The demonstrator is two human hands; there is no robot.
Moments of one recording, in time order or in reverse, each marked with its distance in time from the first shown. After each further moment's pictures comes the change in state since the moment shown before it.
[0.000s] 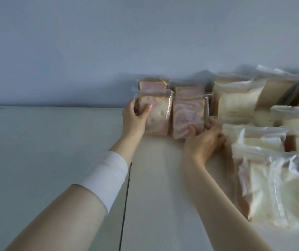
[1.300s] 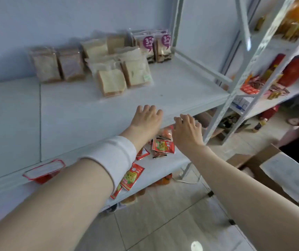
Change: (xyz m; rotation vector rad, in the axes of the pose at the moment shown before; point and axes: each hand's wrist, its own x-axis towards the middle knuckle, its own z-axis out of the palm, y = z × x) left_hand -0.459 0.129 0.037 1.189 -0.832 1.055; right_hand -0.141 0.130 -0.456 -1.048 -0.353 -0.240
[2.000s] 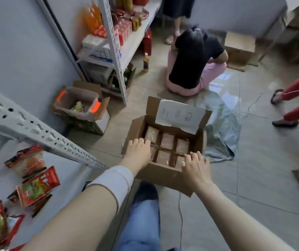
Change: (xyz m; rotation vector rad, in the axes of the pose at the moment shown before) left_hand 0.249 0.504 0.173 -0.136 -0.470 0.664; right_hand -0.111 0.496 0.177 0.079 -0.430 0.900
